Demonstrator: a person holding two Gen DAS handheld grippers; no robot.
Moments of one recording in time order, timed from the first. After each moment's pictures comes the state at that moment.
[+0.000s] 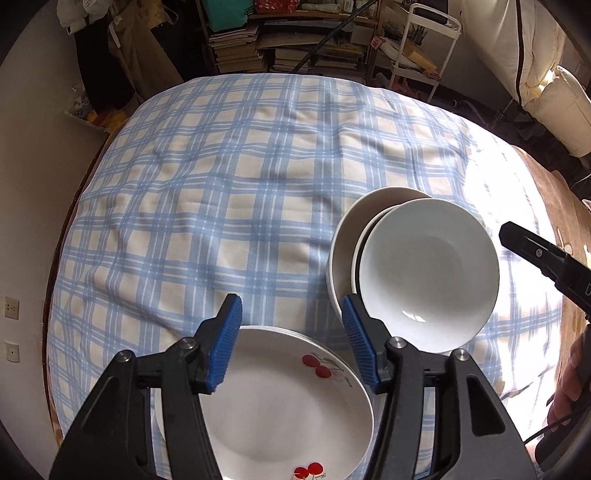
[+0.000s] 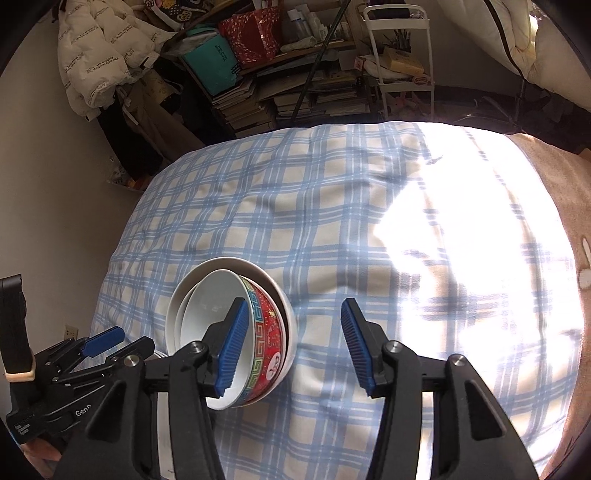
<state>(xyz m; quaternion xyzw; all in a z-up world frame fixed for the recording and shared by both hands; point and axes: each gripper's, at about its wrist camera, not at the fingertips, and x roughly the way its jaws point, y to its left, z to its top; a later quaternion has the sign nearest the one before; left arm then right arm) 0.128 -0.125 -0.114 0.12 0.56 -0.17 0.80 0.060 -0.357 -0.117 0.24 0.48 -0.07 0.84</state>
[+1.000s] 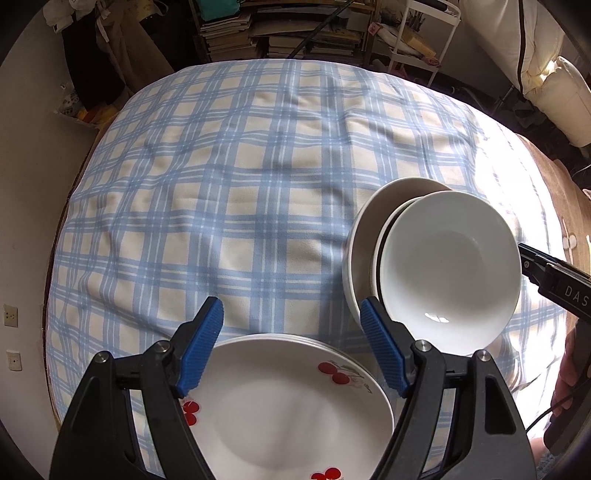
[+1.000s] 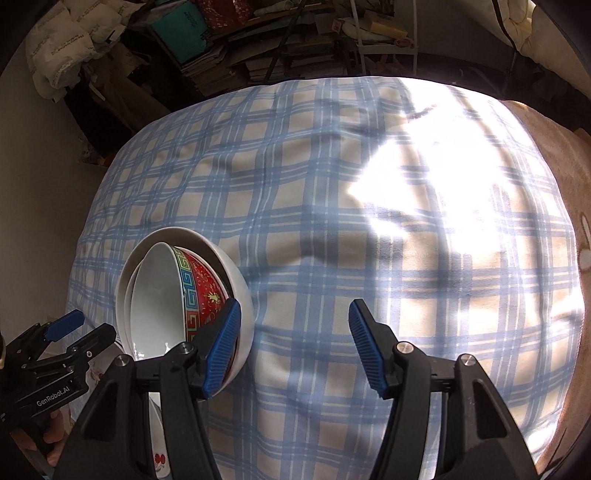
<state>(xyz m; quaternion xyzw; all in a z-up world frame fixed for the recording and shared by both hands) 0.144 -0.121 -0.129 0.13 0.58 -0.18 0.79 0.070 -0.367 -0.156 0.24 0.54 -0.09 0.80</state>
